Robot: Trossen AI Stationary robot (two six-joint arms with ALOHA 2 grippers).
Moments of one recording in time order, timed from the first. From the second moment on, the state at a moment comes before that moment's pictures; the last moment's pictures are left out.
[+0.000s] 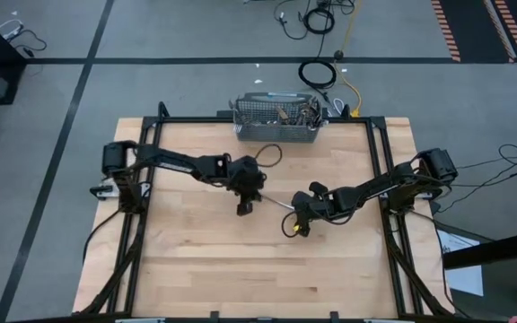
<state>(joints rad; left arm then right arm) 0.15 1.79 1.04 -0.14 0.26 0.03 0.19 1.62 0.73 -0.20 0.30 0.58</state>
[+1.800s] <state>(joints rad) 0.12 1.90 1.12 -0.26 0.12 0.36 0.19 1.48 0.74 -0.18 0.29 0.47</state>
